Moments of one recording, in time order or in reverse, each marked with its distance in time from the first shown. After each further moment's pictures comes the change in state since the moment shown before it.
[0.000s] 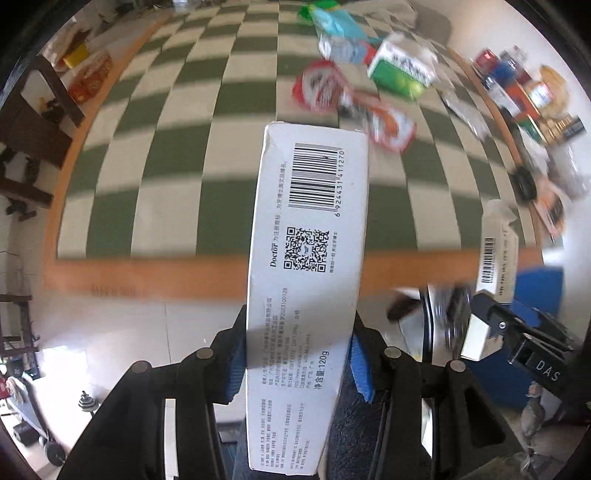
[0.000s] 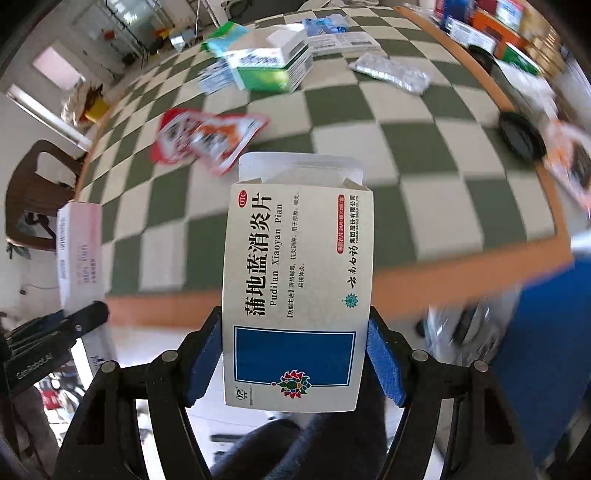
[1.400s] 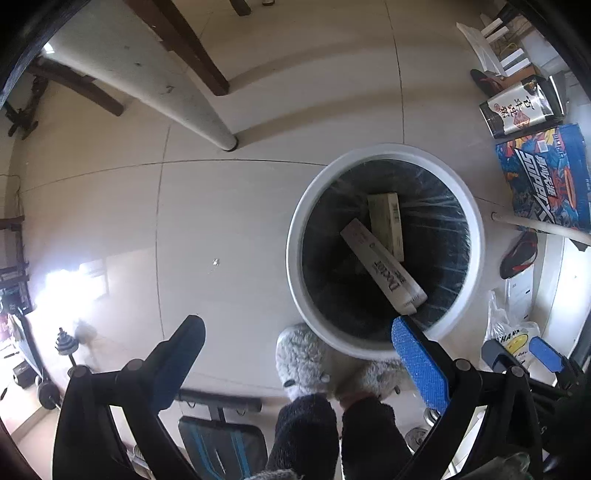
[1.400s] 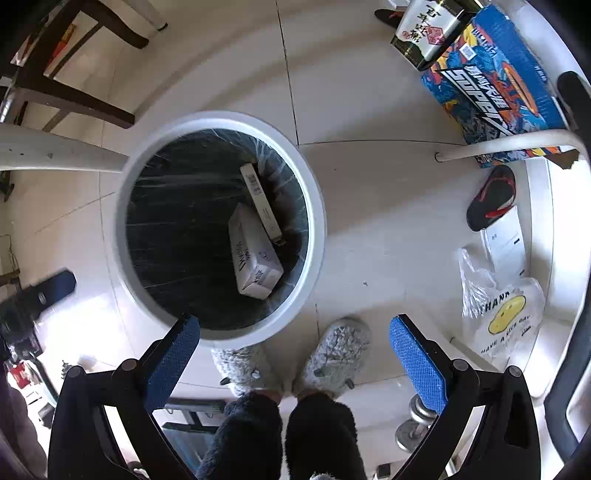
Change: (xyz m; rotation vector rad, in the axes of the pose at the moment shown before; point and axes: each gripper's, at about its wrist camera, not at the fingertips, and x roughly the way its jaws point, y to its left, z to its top) left arm 0.372 0.122 -0.142 -0.142 0.281 0.184; right arm 0.426 -0.002 -0.242 0.020 0.375 -0.155
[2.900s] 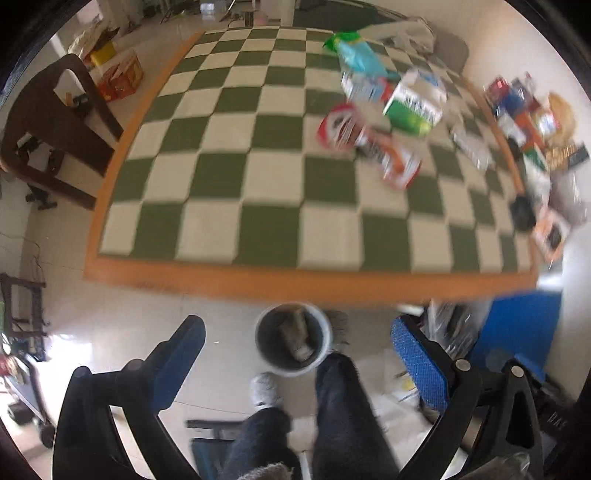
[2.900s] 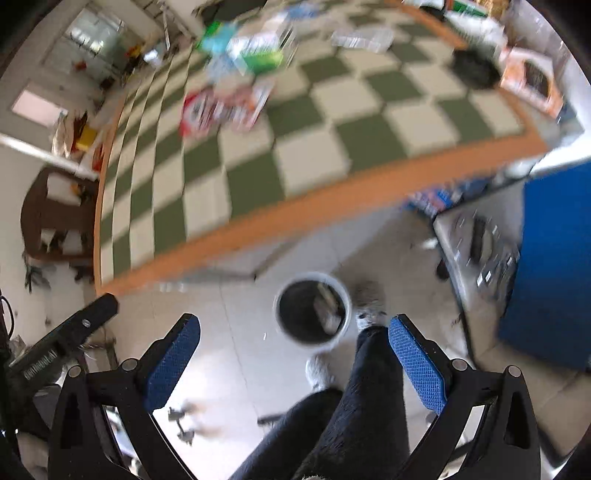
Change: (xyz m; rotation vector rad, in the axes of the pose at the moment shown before) left arm -0.449 -0.052 0.061 0.021 -0.327 -0.154; right arm -0.537 -0.030 0.002 0.165 -0.313 0.209
